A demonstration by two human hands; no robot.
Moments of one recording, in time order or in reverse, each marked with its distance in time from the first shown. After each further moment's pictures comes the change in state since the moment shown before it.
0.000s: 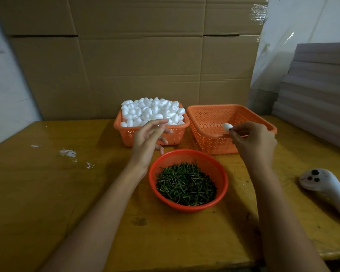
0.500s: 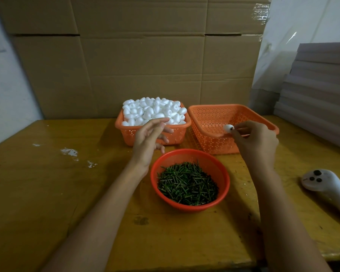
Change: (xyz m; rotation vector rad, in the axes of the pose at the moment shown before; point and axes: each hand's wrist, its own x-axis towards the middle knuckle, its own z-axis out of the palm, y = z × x) left_hand 0.001 0.001 -0.001 -0.013 0.008 0.006; right_hand 0.003 0.007 0.006 -0.038 0.032 -0.019
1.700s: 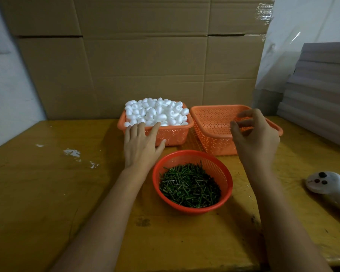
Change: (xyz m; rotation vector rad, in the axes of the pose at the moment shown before) left_hand 0.013 -0.021 -0.025 1.782 0.118 0.255; right_hand -0.011 -0.022 0.002 0.117 0.121 -0.128
